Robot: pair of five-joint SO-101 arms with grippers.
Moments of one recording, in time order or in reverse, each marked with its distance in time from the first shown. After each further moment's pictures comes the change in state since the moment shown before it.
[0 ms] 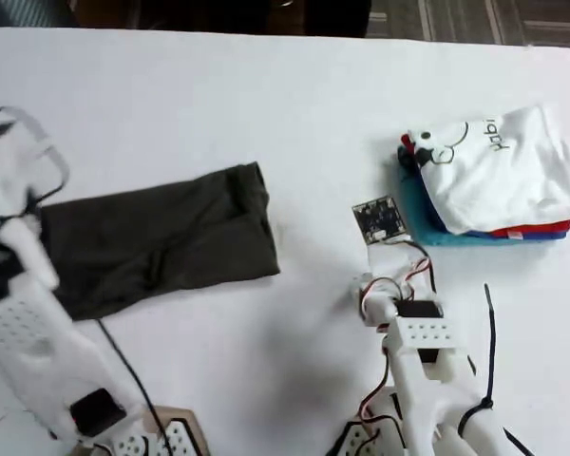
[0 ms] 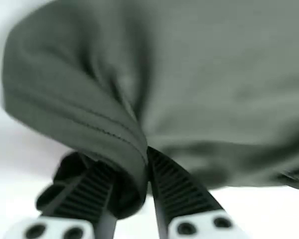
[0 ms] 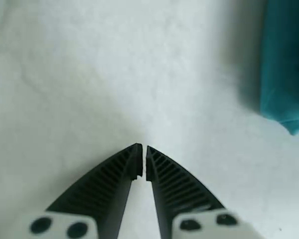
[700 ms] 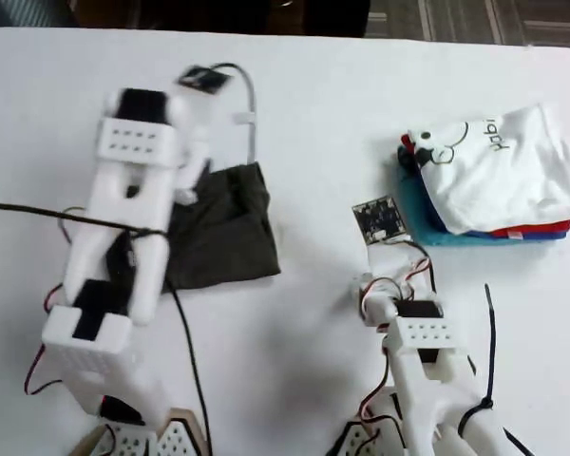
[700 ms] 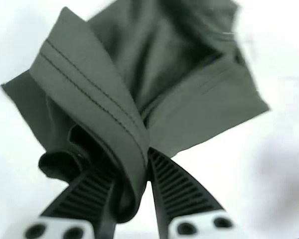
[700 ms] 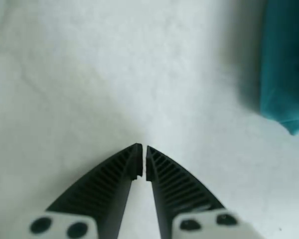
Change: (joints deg) left arm 40.7 -16.0 6.2 0.0 7.7; right arm 0.0 0.0 0.0 0.0 0.0
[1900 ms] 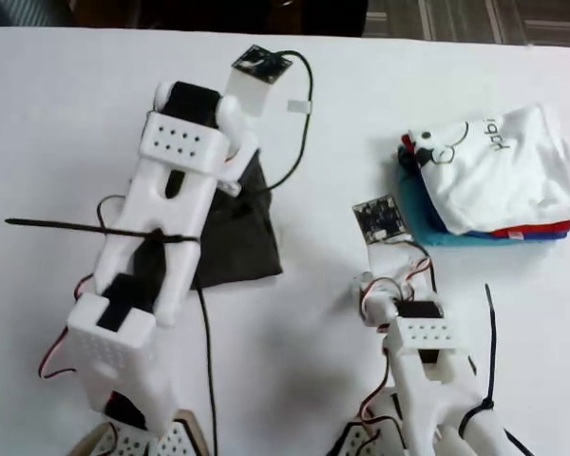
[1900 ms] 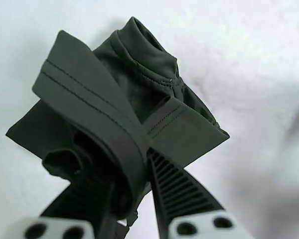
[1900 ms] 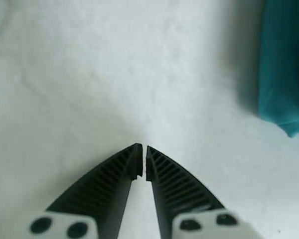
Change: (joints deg) left arm 8.1 4.5 -12.4 0.0 2.4; right arm 0.0 0.0 0.1 -0.6 0.0
